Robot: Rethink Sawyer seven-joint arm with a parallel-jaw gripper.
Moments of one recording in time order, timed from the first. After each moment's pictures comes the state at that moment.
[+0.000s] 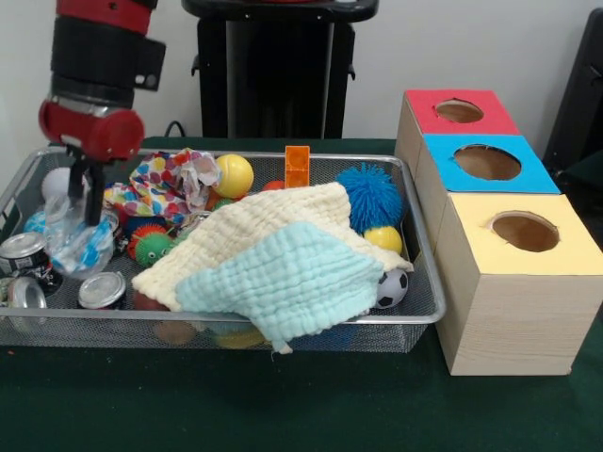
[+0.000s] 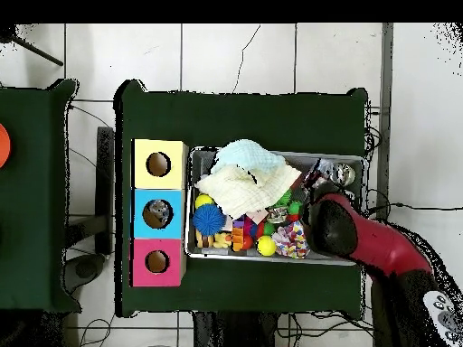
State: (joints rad) arm -0.62 -0.66 0.08 1.71 -0.26 0.09 2.10
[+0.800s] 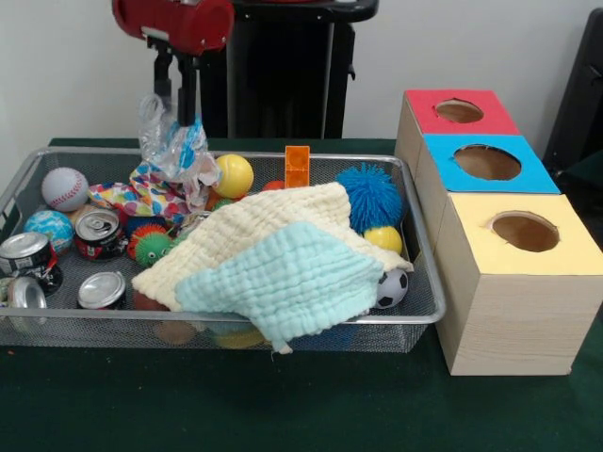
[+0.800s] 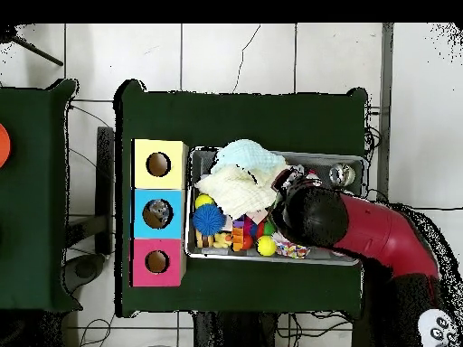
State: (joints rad) arm -0.51 -0.88 0.10 1.70 -0.17 0.58 2.10
